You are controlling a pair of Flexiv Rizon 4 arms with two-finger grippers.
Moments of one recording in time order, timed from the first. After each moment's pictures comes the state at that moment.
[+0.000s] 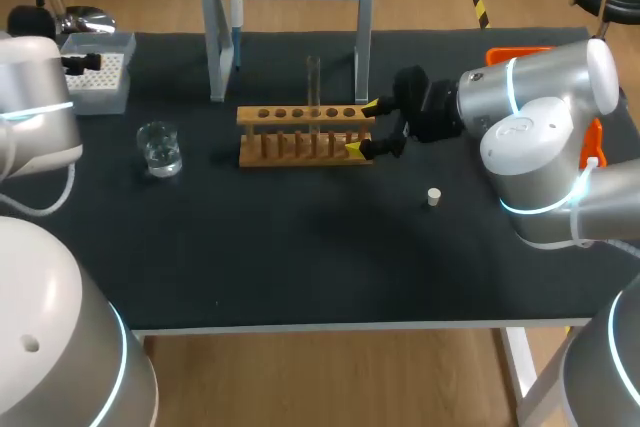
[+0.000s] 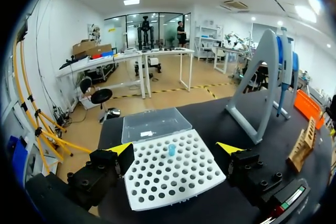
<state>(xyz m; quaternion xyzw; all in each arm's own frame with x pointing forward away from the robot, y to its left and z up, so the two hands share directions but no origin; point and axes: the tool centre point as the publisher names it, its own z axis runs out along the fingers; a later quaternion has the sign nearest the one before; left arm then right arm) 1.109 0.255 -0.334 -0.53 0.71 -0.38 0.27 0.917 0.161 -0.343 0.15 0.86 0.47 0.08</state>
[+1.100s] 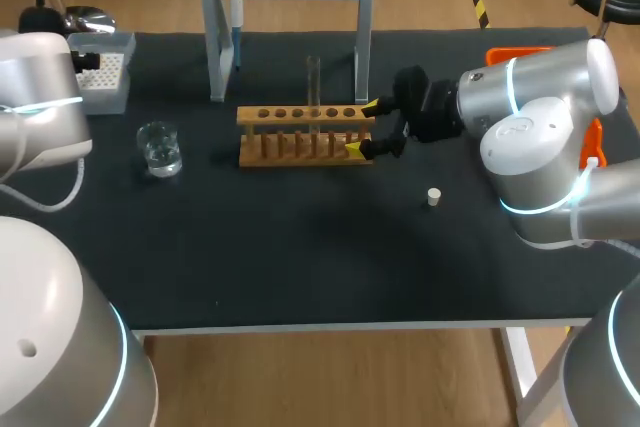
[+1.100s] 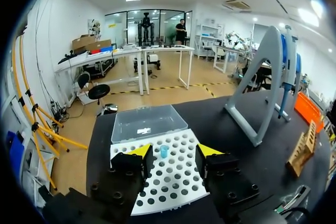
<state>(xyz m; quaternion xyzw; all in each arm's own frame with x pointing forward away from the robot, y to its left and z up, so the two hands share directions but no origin) 1.116 0.243 -0.346 -0.54 0.71 -0.38 0.26 0.917 0.161 -0.343 0.15 0.86 0.47 0.08</state>
